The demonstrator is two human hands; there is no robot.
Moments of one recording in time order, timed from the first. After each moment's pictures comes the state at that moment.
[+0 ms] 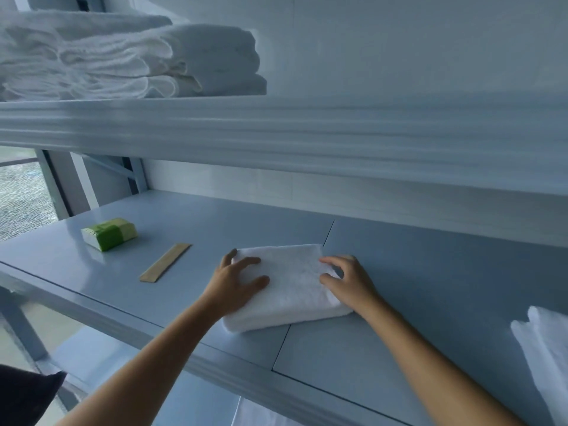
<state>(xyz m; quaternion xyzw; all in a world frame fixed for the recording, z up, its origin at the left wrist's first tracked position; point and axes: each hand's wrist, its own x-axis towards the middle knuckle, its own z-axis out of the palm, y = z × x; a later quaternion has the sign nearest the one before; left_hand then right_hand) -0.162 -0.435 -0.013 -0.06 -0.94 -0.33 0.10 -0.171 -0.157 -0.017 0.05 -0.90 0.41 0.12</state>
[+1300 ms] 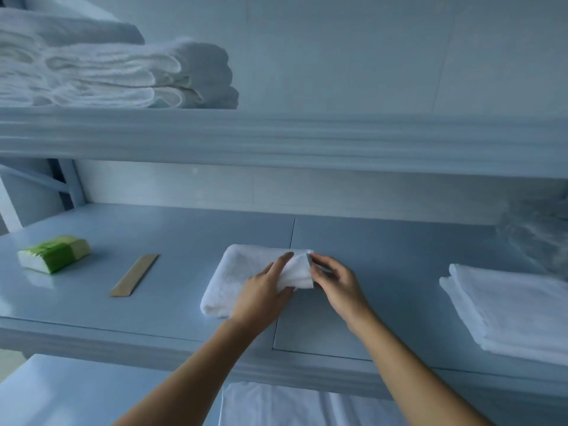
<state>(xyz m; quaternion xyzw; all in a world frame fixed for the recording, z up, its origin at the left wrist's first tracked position) -0.099 -0.369 -0.003 -0.28 -0.89 -0.31 0.18 -0.069 -0.190 -0.004 0.01 -0.71 0.67 0.21</state>
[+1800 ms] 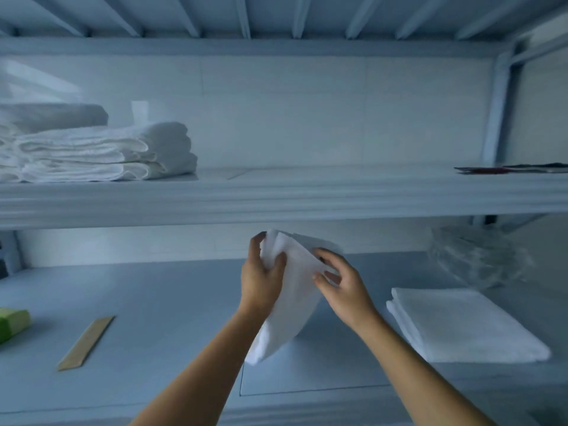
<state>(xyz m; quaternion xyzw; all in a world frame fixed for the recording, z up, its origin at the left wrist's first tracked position) -0.072 -0.295 0.103 -0.25 -0.72 -0.62 0.19 -0.005 -0.133 0.076 0.05 -0.76 0.53 0.37</state>
